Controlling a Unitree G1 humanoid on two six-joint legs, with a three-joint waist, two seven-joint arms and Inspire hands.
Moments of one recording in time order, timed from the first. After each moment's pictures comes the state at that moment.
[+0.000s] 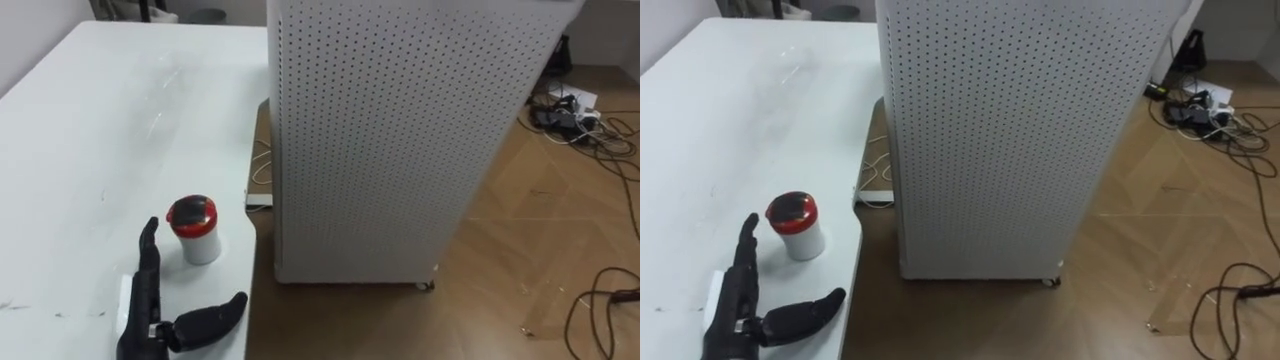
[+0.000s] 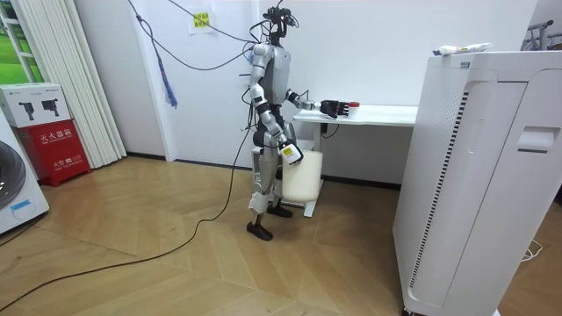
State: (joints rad) left arm 0.10 0.26 -0.18 0.32 -0.01 -0.35 0.47; right arm 0.06 -0.26 0.29 0.88 0.21 -0.11 0.20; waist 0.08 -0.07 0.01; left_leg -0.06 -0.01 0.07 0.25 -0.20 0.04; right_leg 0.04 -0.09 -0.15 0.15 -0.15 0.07
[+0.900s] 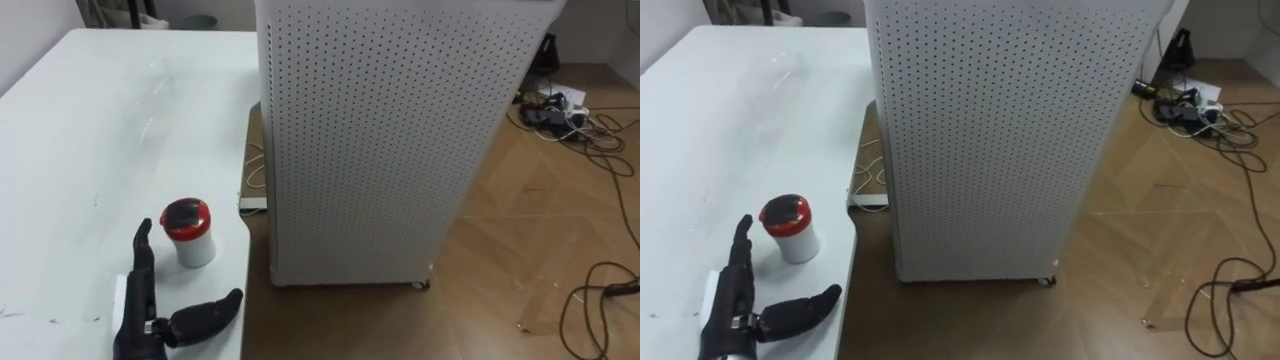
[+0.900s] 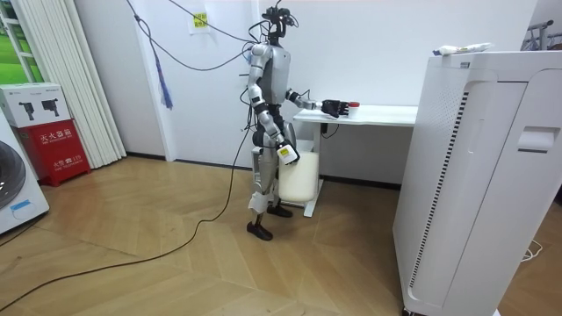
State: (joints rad) left arm 0.08 0.25 -0.16 0.31 -0.03 -0.31 0.48; right arm 0.09 -0.26 0.29 0.87 0.17 -0.08 0.21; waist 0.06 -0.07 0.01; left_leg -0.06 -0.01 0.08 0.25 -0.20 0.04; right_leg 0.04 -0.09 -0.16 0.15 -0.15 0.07
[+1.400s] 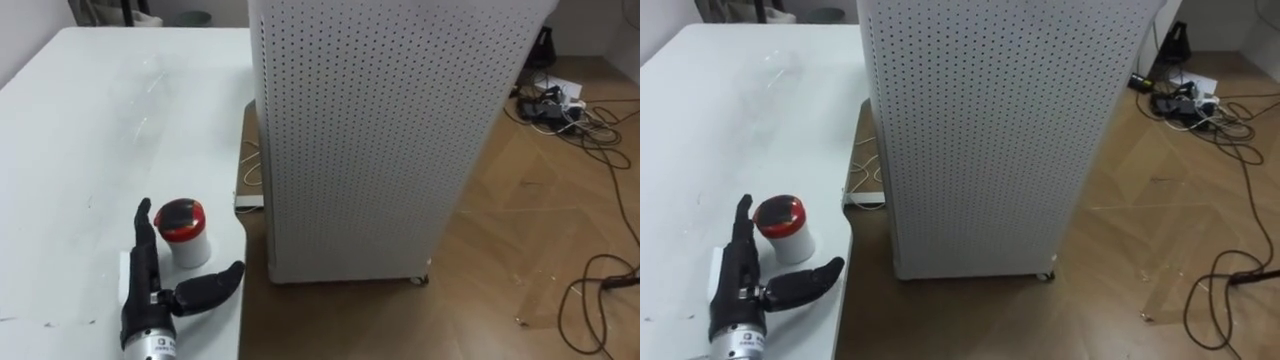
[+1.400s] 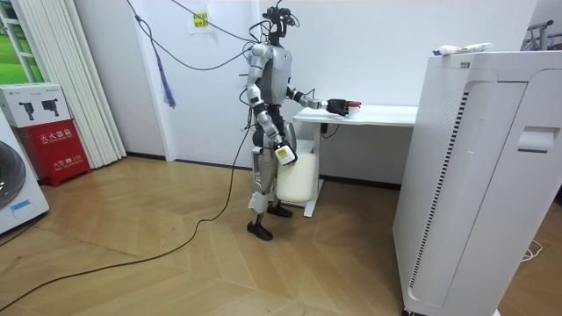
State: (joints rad) left arm -0.06 0.21 -0.14 0.39 -0.12 -0.28 0.51; right arm 0.12 -0.26 0.29 0.85 0.15 -0.06 0.20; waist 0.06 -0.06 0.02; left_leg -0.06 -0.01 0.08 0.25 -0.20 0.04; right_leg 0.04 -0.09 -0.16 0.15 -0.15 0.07
